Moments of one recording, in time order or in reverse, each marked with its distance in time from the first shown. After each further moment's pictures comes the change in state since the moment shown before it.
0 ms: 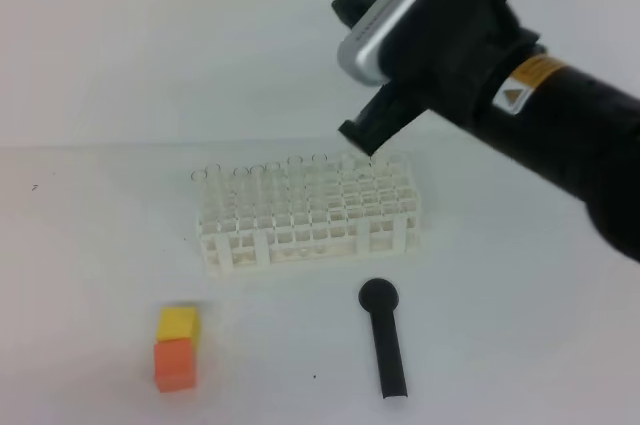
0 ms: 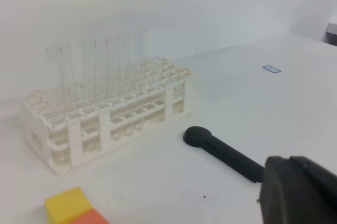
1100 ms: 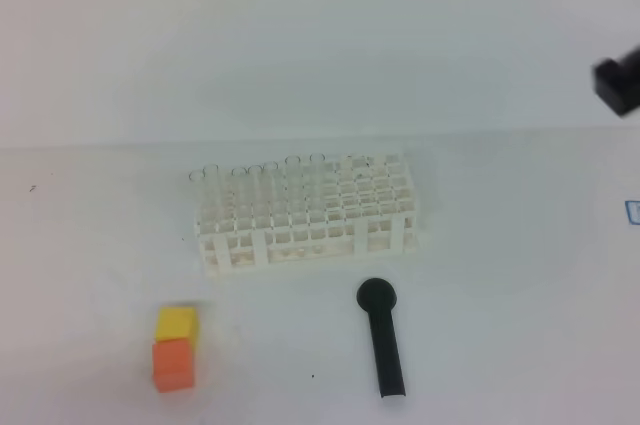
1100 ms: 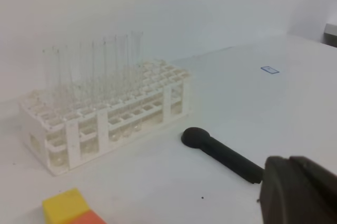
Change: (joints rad) left arm 0.000 -0.003 0.000 0.000 0.000 0.000; right arm -0.047 -0.504 0.220 0.763 0.016 -0.744
